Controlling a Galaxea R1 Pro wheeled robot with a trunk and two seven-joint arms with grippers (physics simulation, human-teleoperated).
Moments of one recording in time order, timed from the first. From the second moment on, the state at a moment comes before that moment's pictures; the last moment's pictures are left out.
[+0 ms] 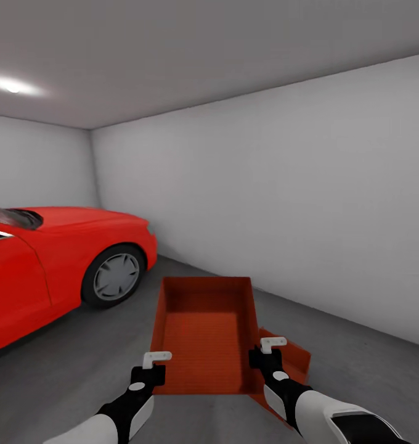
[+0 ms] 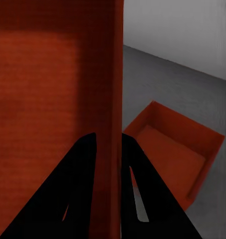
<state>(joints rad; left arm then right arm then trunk) -0.62 -0.10 -0.20 -0.19 0.17 -0.12 0.22 -0.76 0.11 0.02 0.02 0.05 -0.34 -0.14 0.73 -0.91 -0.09</state>
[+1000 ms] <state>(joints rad) -0.62 -0.10 -0.20 -0.19 0.17 -0.12 0.22 -0.76 0.11 0.02 0.02 0.05 -0.34 -0.14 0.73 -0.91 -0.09</state>
